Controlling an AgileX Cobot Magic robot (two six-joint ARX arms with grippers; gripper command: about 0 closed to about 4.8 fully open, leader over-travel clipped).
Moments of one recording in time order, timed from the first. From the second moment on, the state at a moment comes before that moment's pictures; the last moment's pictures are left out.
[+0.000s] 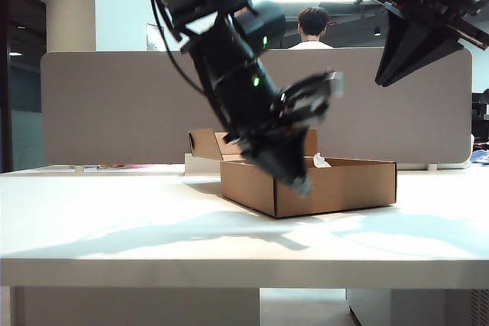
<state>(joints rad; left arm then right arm) -0.72 2.02 1.51 -0.49 0.26 0.23 0.21 1.43 1.22 -0.67 -0.29 0.07</state>
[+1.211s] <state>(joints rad) -0.55 1.88 1.51 -0.64 0.15 0.25 0.20 1.34 1.16 -0.63 -0.27 0.02</state>
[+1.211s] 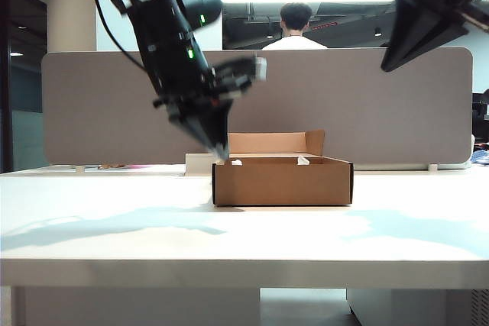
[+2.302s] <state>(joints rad) -0.40 1.34 1.04 -0.58 0.20 0.25 -0.01 0.00 0.20 -0.34 -0.12 0.17</state>
